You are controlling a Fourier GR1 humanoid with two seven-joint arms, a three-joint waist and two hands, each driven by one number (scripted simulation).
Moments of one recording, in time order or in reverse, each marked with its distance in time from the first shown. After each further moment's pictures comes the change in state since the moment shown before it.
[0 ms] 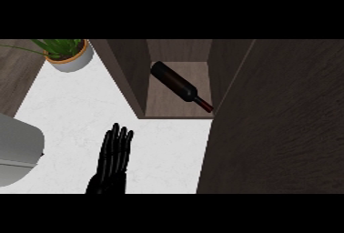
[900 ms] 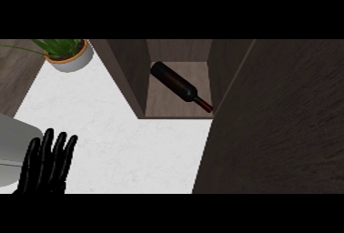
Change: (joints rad) left arm 0.227 0.259 0.275 -0.200 0.149 -0.278 -0.024; right arm 0.150 0.043 0.243 -0.012 -0.035 0.043 0.076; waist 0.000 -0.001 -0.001
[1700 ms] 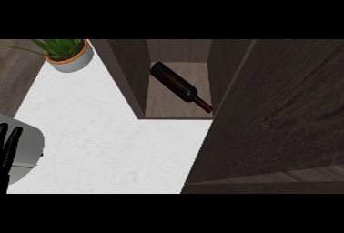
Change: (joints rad) left arm 0.103 0.117 0.344 0.056 0.199 -0.253 0.018; right arm -0.051 -0.040 0.321 0.013 0.107 -0.137 0.017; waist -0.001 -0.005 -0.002
